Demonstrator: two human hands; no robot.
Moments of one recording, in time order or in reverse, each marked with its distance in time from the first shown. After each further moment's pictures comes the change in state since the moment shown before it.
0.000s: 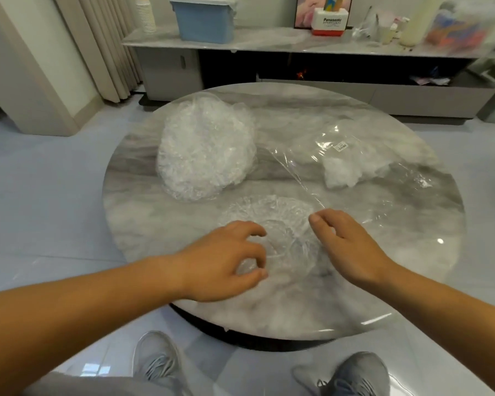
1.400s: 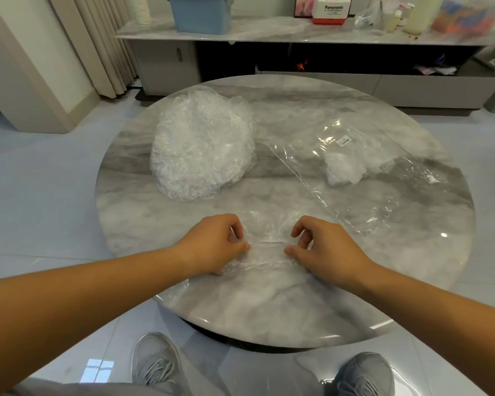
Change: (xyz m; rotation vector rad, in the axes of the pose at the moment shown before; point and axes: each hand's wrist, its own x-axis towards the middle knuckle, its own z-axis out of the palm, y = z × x) left_hand 0.035 -0.027 0.009 -0.391 0.127 -0.605; right_hand 0.023 0.011 0.030 -0.164 -0.110 0.033
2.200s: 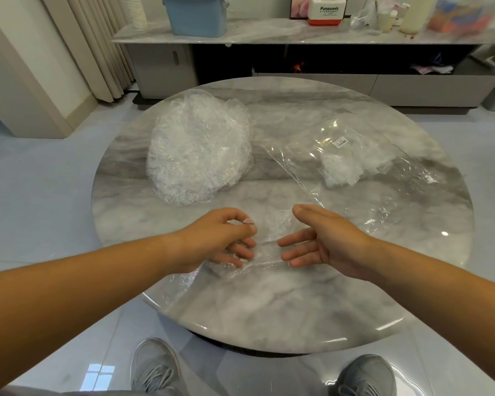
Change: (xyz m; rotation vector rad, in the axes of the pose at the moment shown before) left_hand -0.001 0.024 -0.014 -0.623 -0.219 -0.193; right_hand 0.008 -0.023 -0.027 0.989 -0.224 0.421
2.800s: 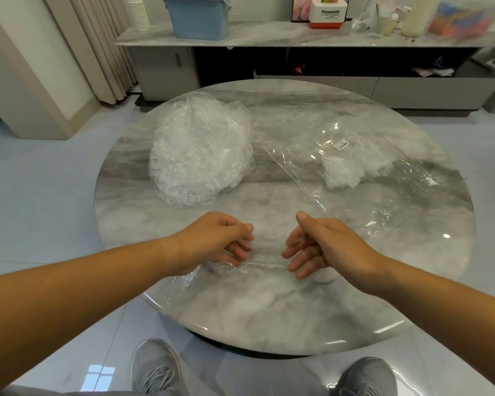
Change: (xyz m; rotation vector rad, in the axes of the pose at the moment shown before) left_hand 0.000 -0.005 -0.007 0.051 0.009 0.063; right_hand -0.013 0.009 -0.003 -0.211 -0.042 -0.194
